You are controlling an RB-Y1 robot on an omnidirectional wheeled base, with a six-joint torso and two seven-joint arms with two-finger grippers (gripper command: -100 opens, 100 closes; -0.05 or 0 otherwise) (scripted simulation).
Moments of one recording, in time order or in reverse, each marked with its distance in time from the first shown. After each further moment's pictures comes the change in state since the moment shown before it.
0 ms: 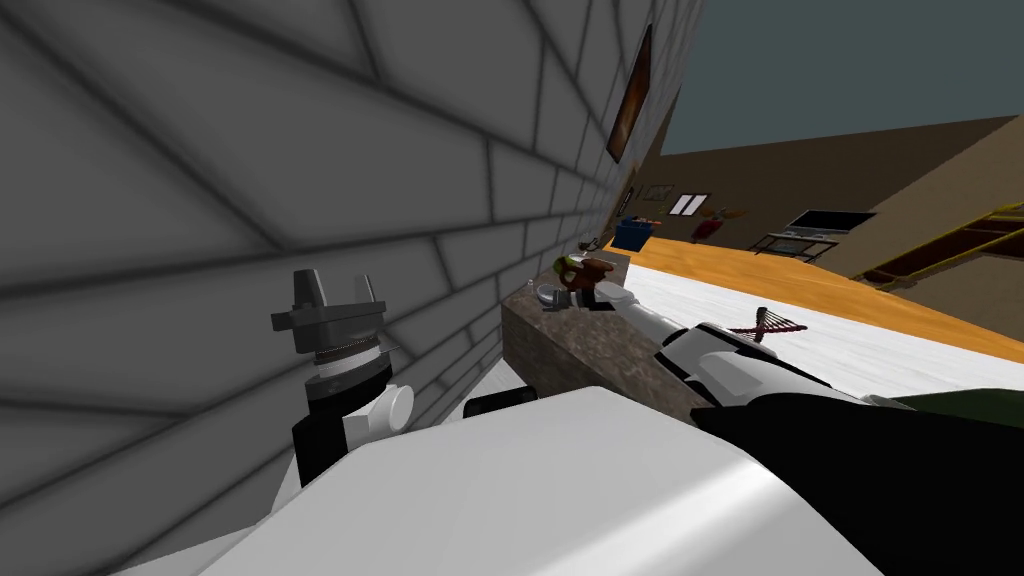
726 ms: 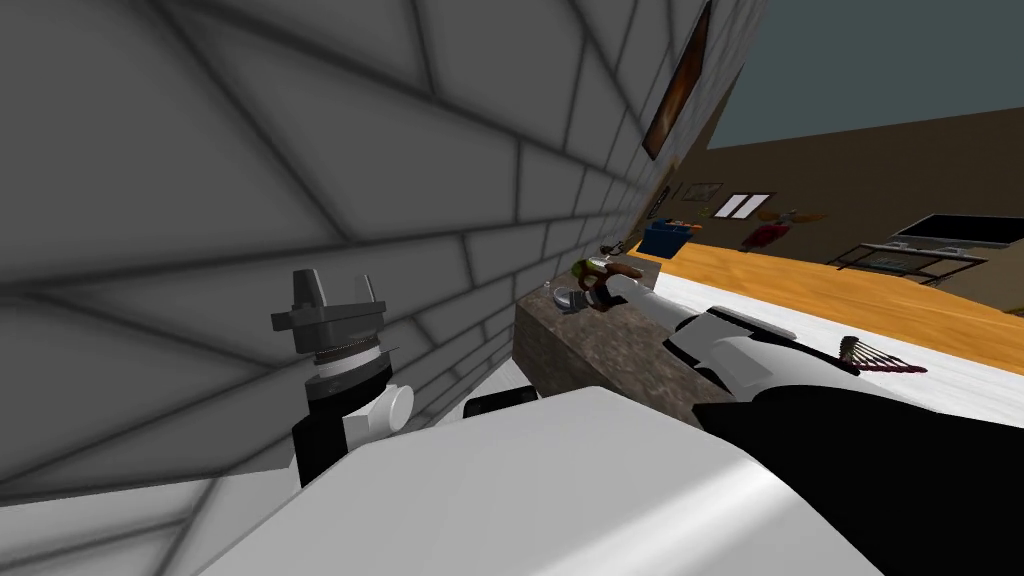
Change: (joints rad) left arm 0.000 0.000 0.000 0.000 0.000 0.000 0.000; right arm -0.125 -0.106 0.118 0.214 0.190 -0.084 0.028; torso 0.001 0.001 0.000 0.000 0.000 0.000
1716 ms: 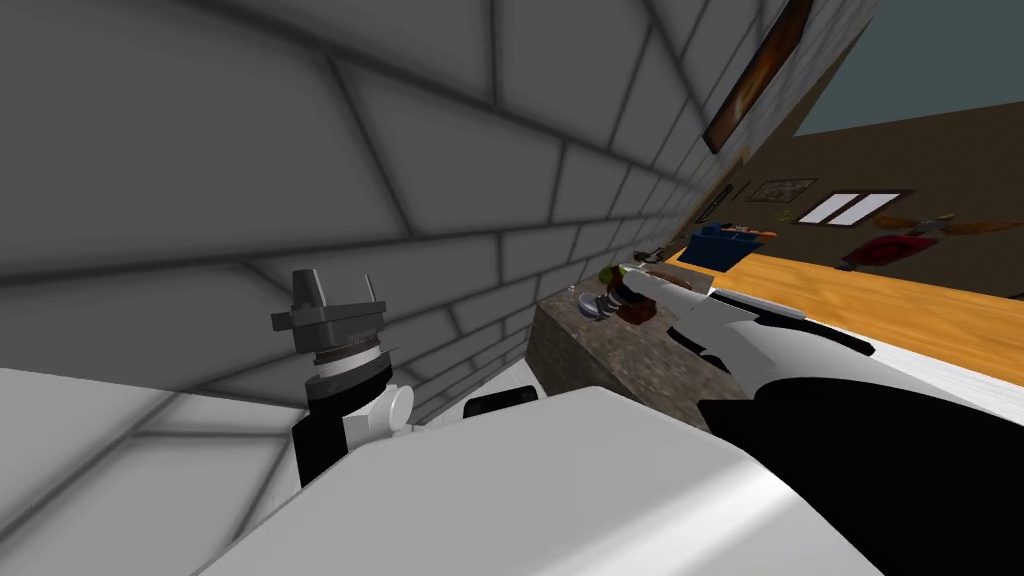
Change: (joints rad) left arm 0.000 0.000 0.000 0.000 0.000 0.000 0.000; right arm -0.156 -0.069 0.170 0.312 0.241 -0.128 0.050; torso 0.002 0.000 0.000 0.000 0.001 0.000
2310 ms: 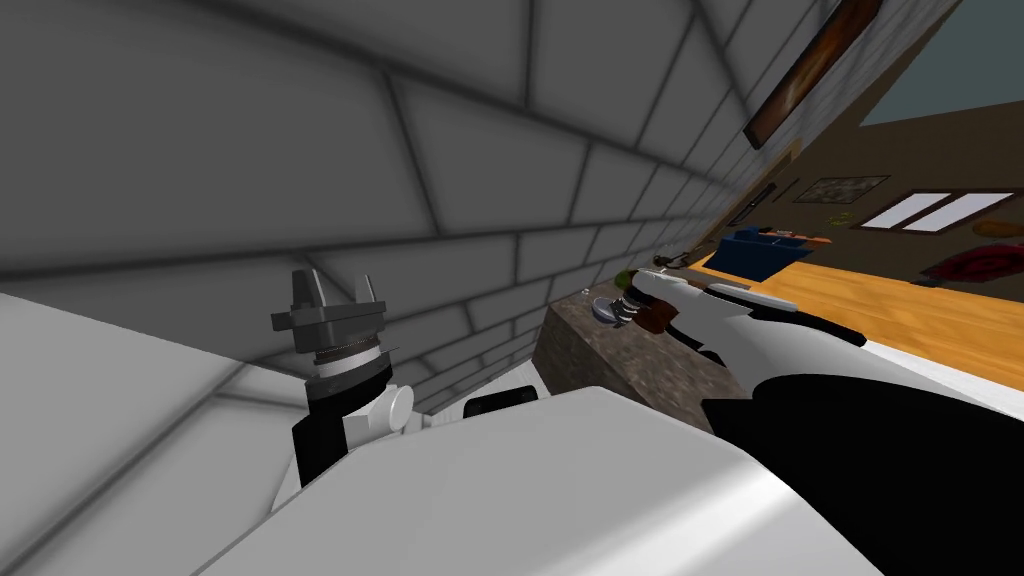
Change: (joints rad) left arm 0.000 0.000 0.000 0.000 0.000 0.000 0.000; right arm -0.065 0.001 0.087 0.185 0.114 -0.056 0.052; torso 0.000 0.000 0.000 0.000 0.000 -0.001
